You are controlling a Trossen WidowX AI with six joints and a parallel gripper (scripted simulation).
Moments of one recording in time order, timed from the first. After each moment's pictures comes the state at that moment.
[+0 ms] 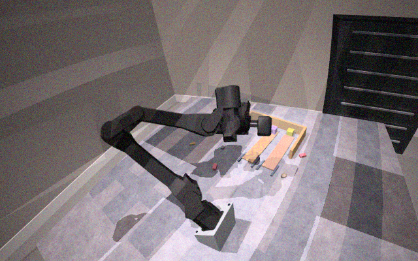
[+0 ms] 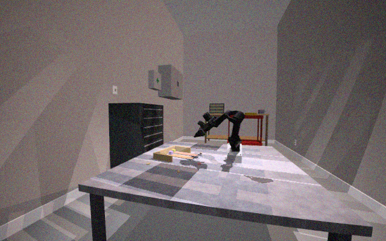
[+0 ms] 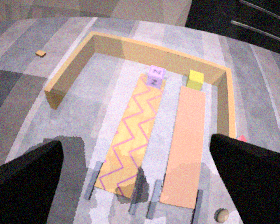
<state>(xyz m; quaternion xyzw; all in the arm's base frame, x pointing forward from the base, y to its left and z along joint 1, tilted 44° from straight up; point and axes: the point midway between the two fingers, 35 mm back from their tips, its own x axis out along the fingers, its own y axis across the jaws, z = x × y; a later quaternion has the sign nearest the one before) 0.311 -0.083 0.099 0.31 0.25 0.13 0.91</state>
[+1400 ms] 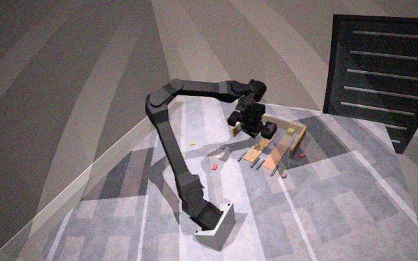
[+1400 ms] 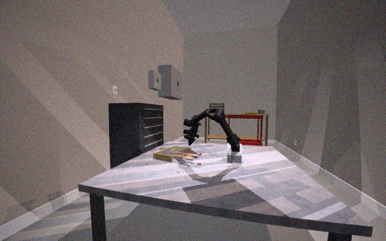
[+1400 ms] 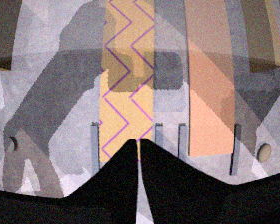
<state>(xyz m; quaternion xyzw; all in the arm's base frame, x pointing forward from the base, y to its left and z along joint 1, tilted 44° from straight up) 0.382 -0.034 0.047 0.38 0.55 0.15 0.73</state>
